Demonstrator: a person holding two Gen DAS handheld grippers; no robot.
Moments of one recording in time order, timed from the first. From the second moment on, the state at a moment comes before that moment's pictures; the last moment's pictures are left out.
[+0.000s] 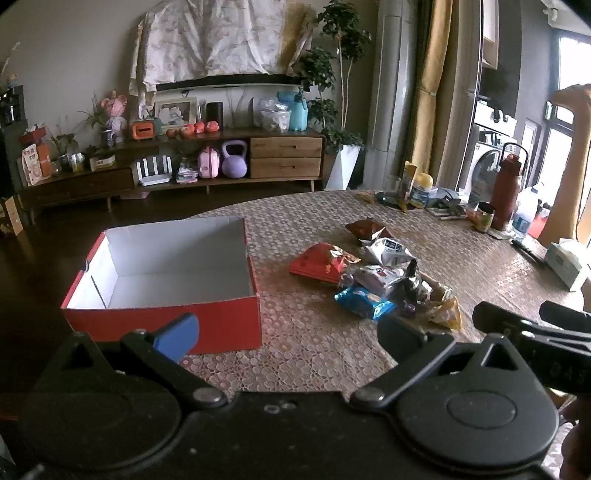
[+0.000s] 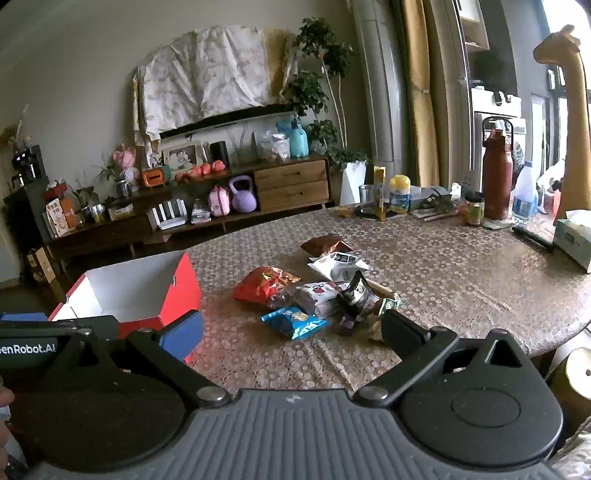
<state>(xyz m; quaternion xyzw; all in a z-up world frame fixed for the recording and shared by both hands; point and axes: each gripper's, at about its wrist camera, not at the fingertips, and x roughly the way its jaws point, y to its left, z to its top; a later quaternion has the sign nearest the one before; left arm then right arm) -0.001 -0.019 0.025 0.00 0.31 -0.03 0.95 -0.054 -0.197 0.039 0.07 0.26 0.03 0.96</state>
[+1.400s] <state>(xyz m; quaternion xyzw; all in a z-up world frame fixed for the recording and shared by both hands) 0.007 -0.026 0.015 0.00 0.31 -0.05 0.95 -0.052 -0.202 0.035 0.07 0.25 0.04 0.96</state>
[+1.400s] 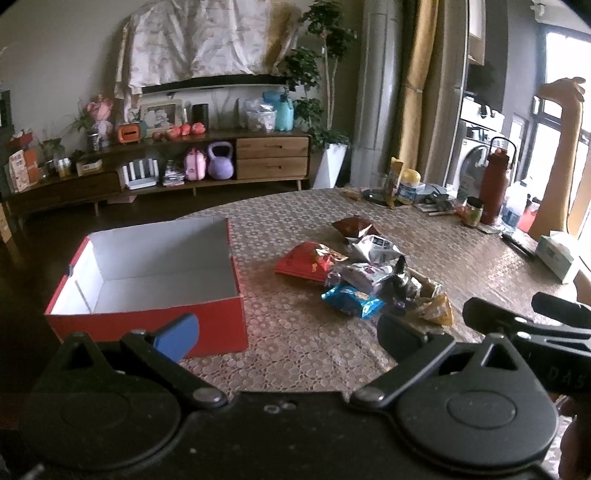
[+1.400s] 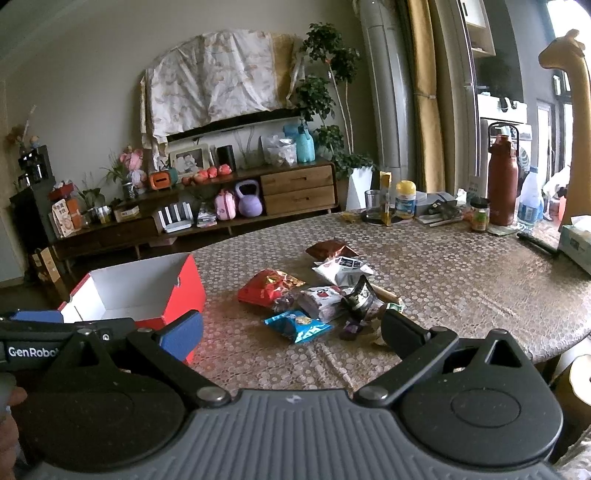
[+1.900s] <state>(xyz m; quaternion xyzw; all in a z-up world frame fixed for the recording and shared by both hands) 0.075 -0.067 -0.016 0.02 0.32 -0.09 0.94 0.010 -0.272 -0.021 0.06 0.29 -0.01 0.95</state>
